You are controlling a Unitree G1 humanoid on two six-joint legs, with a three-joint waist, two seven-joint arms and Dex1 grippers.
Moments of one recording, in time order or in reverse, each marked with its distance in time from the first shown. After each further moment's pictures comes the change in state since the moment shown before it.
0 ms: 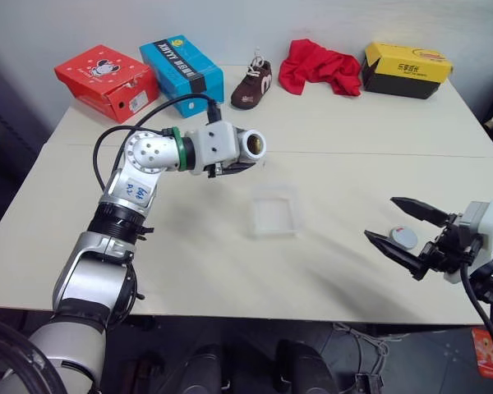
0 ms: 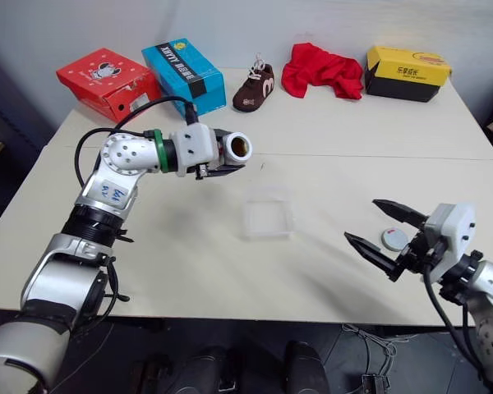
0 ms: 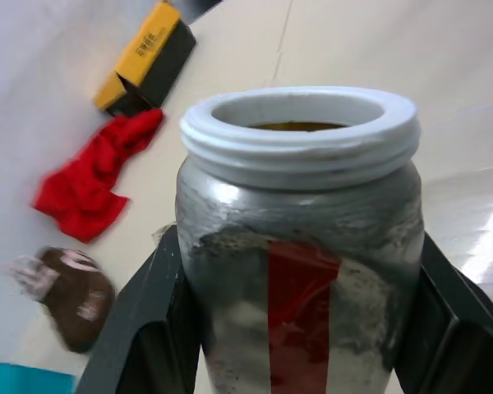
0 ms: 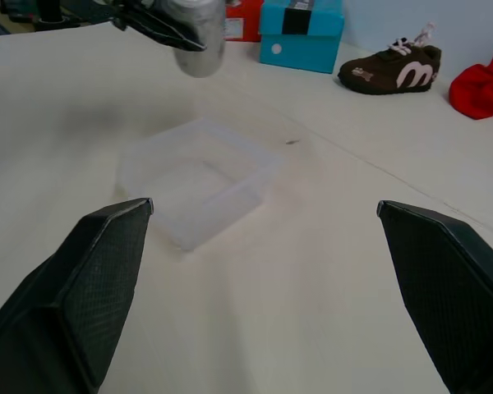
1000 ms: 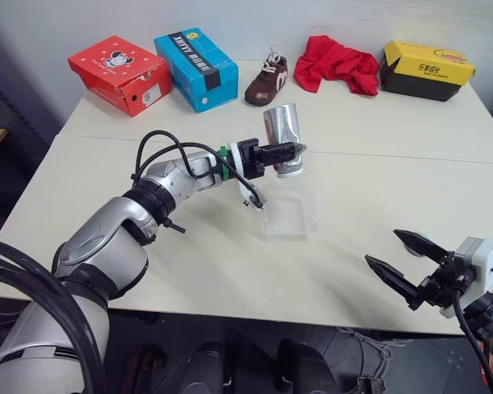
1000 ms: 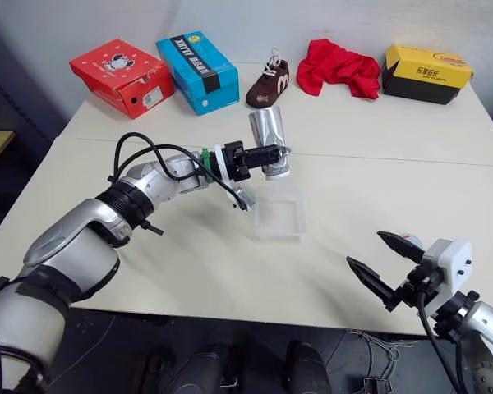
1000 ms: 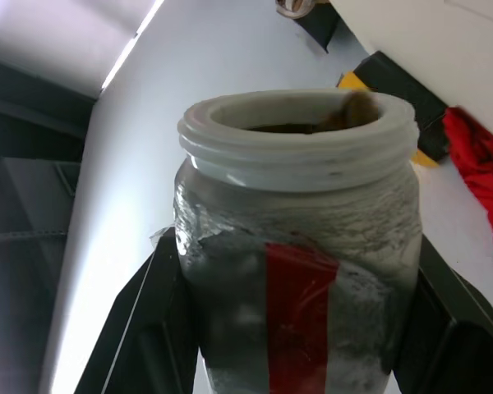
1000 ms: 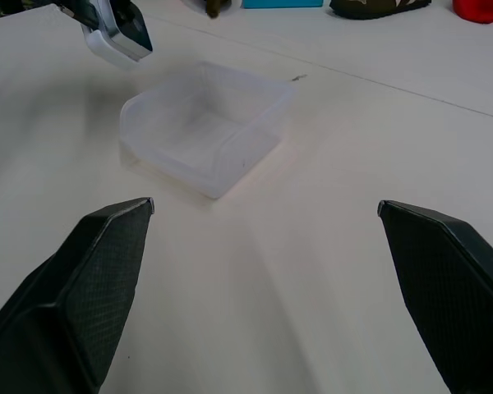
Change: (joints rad) left arm -0.263 -0.020 -0.680 0.270 1.387 0.117 1.766; right arm 0.198 0.112 -0.029 -0.068 -0.007 0.009 -0.079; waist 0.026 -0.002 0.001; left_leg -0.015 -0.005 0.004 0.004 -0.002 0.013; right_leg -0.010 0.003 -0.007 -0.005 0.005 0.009
